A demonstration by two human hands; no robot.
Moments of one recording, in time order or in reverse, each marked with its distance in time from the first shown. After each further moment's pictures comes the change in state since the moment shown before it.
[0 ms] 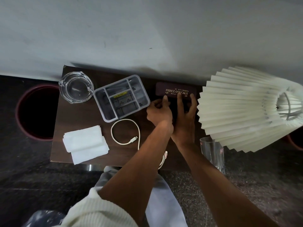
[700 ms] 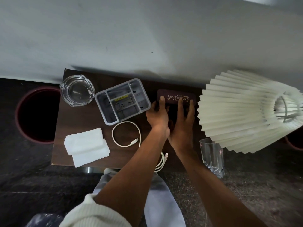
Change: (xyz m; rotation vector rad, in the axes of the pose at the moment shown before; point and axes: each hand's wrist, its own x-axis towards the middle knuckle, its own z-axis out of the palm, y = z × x) left_hand 0.001 0.004 -0.011 -0.200 -0.190 -0.074; right_hand -0.010 -0.007 0.002 0.067 -0.009 0.029
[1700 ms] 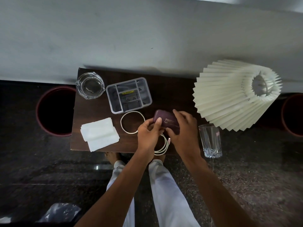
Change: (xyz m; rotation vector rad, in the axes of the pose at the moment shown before) left_hand -0.072 -0.007 -0.110 0.259 -0.224 0.070; right_hand -0.078 -0.016 -0.049 0.077 -0.068 -0.041
